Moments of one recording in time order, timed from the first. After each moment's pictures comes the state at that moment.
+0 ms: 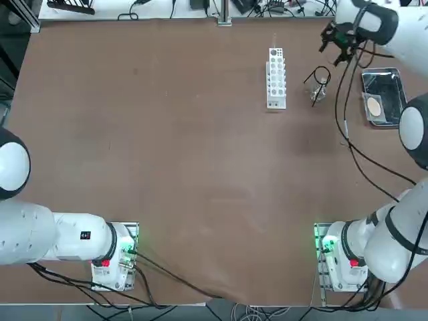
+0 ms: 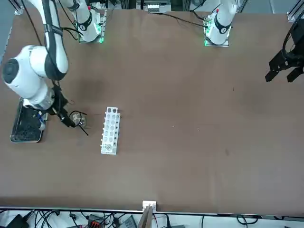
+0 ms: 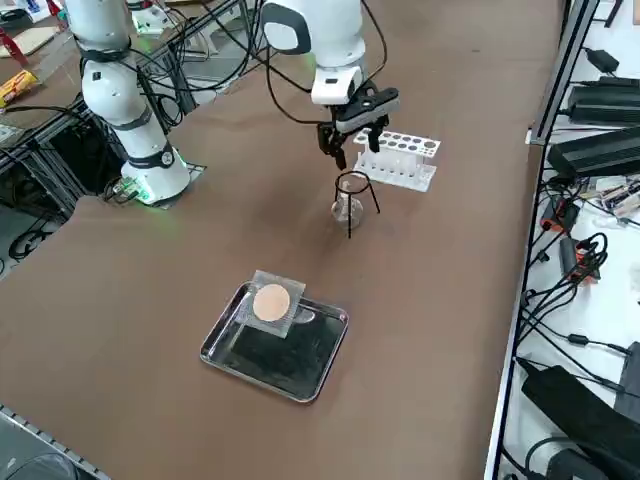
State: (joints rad) arm 0.71 0.25 -0.75 -1.97 0.26 2.20 0.50
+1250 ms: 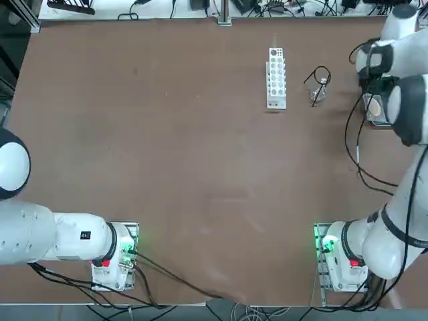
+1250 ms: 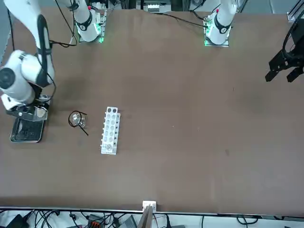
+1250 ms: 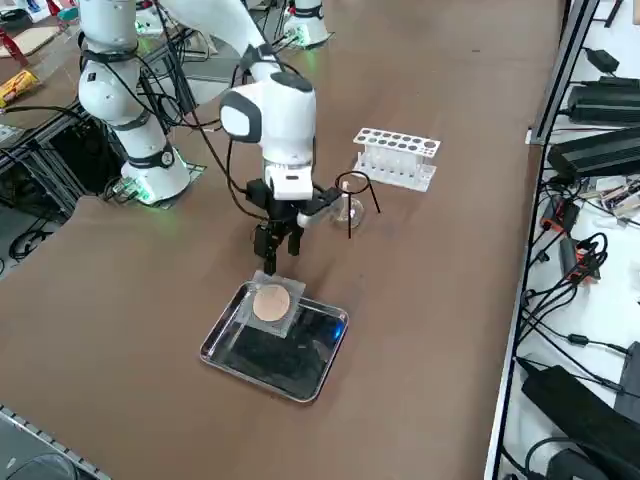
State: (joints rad) arm 0.60 0.47 -0.87 -2.16 -0.05 2.48 -0.05
